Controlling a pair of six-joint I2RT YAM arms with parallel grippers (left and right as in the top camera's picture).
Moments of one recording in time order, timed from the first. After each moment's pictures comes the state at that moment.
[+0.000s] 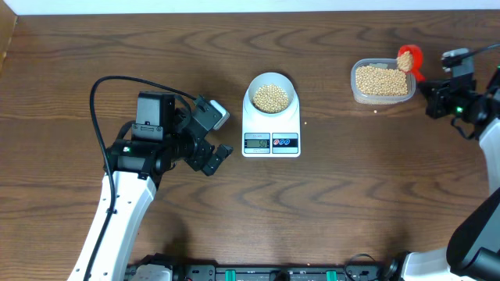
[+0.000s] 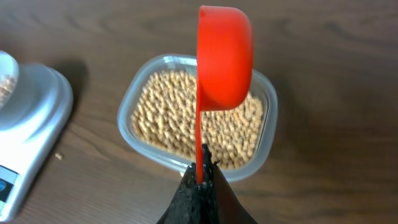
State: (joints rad) left arm -0.14 1.23 1.00 -0.77 0.43 0.51; right arm -0.40 1.65 1.17 -0.41 -0.64 -0.44
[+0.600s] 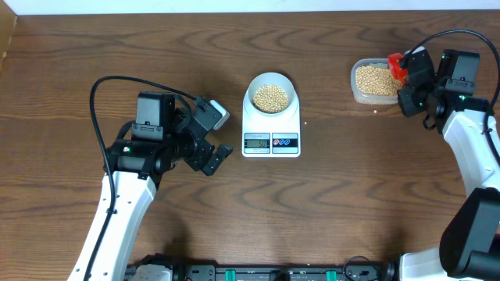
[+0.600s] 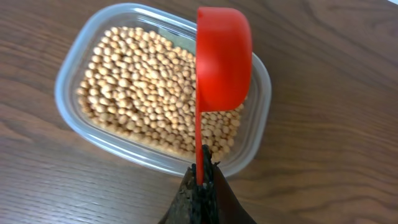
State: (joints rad) left arm -0.14 1.23 1.00 -0.77 0.43 0.51; right arm -0.17 1.65 1.16 -0.41 -0.14 -0.50
